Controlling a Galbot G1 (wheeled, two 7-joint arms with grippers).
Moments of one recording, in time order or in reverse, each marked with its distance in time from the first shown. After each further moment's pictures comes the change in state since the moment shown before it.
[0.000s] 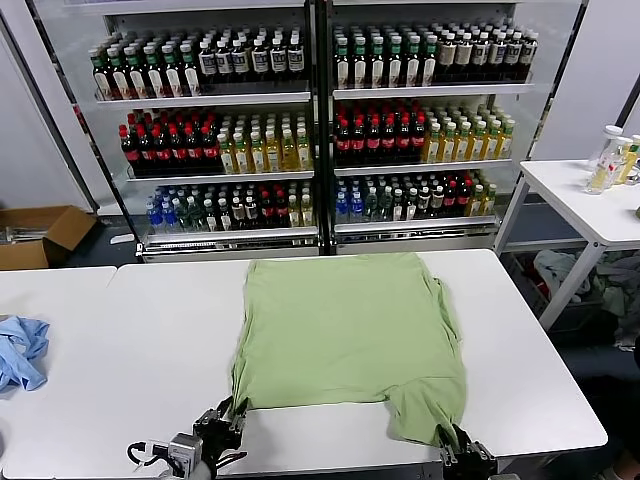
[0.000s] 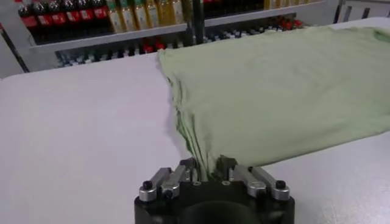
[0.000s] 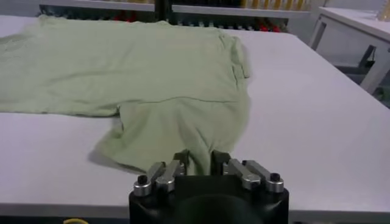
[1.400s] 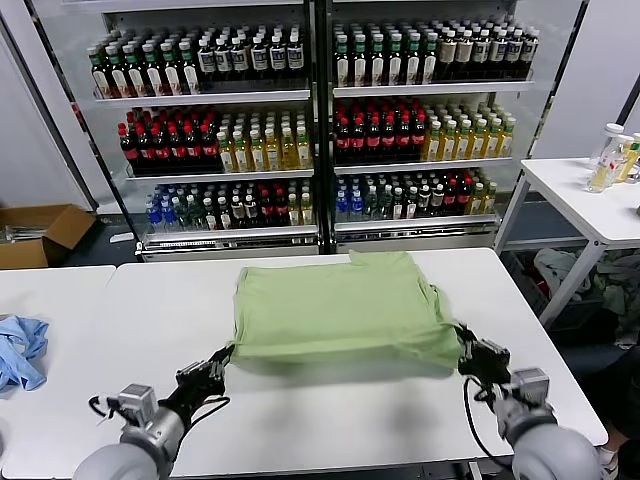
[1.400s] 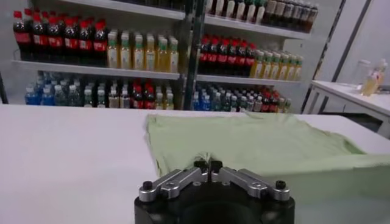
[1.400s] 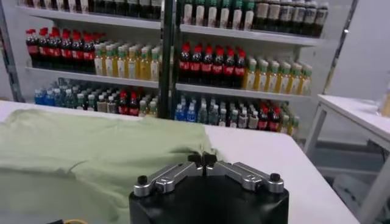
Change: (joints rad) left arm -0.218 0.113 -0.070 0.014 -0.353 -0.068 0.027; right arm 0.638 -0.216 -0.107 -0.223 0.169 0.047 -0.036
